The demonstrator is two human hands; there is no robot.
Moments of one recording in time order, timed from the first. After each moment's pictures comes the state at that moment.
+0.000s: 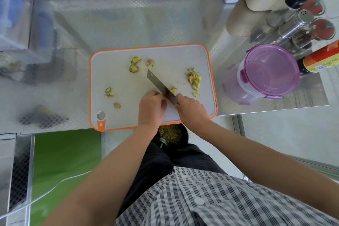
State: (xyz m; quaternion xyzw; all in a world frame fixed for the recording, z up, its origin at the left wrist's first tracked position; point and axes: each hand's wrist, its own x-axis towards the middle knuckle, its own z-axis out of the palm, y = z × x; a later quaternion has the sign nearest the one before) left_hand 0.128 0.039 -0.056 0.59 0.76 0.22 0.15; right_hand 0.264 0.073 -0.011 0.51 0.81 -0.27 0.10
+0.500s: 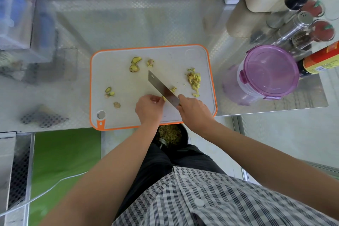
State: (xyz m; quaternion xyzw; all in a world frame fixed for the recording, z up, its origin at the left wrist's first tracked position) left_hand 0.136 0.043 -0.049 0.29 0.86 0.27 0.32; right_hand 0.272 0.073 0.002 0.48 0.83 -0.26 0.10
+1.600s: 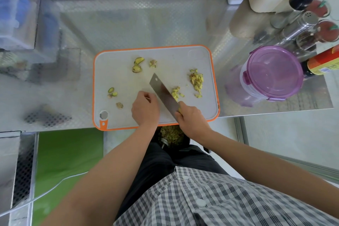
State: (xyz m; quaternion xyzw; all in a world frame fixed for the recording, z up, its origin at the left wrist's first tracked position) left_hand 0.128 0.039 -0.038 0.25 0.89 0.27 0.25; right_hand 0.270 0.054 -0.021 0.51 0.78 -0.37 0.00
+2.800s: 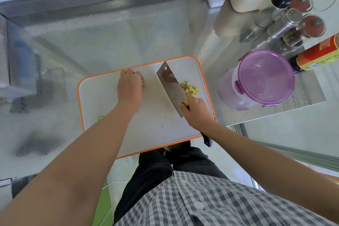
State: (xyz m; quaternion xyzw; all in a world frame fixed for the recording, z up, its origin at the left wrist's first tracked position) left_hand 0.060 0.161 -0.042 0.61 0.78 0.03 0.14; right_hand 0.273 0.129 -0.023 0.62 0.68 -0.40 -0.04
